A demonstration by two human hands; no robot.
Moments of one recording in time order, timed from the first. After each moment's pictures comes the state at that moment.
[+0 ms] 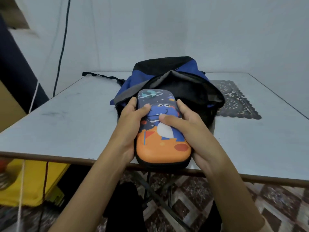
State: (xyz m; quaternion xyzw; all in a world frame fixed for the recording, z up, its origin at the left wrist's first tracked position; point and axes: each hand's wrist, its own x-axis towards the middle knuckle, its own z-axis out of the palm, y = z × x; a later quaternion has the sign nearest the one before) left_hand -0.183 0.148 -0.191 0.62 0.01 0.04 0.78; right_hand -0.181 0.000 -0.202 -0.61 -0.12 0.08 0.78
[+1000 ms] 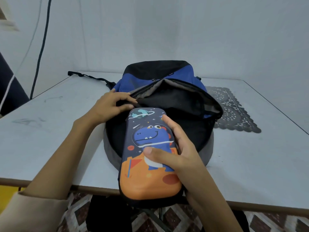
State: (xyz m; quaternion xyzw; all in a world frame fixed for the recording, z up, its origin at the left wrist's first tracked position) left_hand -0.020 0.241 -0.218 0.92 -0.22 0.13 0.31; right_hand -0.180 0.008 -0.223 -0.68 -0.11 0.04 0.72
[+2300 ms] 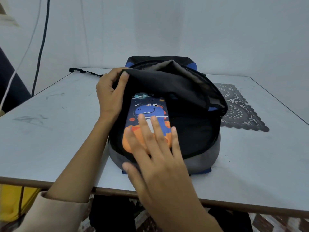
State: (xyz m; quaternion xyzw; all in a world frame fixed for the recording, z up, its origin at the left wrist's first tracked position) left_hand -0.021 0.205 -0.215 0.73 -0.11 0.42 0.53; right_hand -0.193 0.052 -0.247 -0.90 -0.27 -0.29 0.18
